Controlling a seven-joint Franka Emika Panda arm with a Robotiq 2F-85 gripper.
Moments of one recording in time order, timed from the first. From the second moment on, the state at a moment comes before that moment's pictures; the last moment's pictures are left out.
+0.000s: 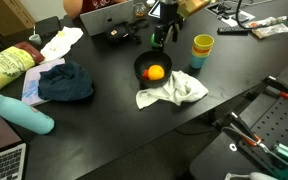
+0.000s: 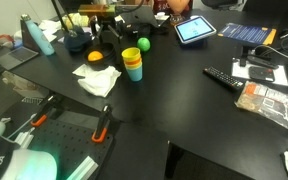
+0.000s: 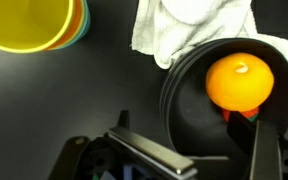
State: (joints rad) arm -0.01 0.47 0.13 -2.08 0.03 2.49 -0.14
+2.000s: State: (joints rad) arm 0.12 0.55 0.13 -2.07 -0.06 2.64 -0.15
